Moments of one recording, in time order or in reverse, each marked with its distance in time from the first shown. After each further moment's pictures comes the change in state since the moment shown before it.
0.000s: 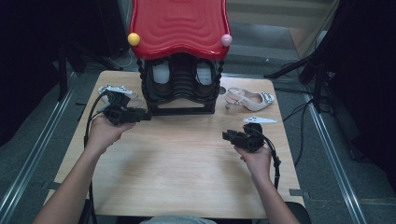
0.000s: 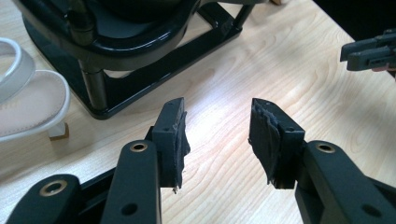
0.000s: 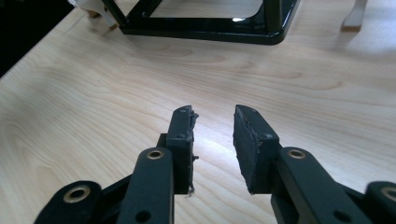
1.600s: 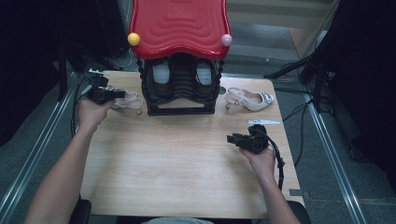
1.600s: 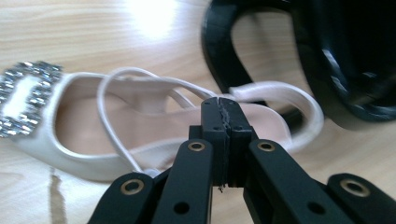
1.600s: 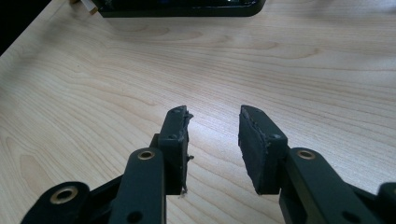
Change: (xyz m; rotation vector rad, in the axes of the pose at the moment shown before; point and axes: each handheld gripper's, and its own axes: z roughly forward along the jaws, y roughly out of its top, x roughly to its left) left arm 0.115 0.017 0.000 -0.067 0.271 -0.195; right arm -0.023 -0.011 0.001 0.058 -0.002 0.059
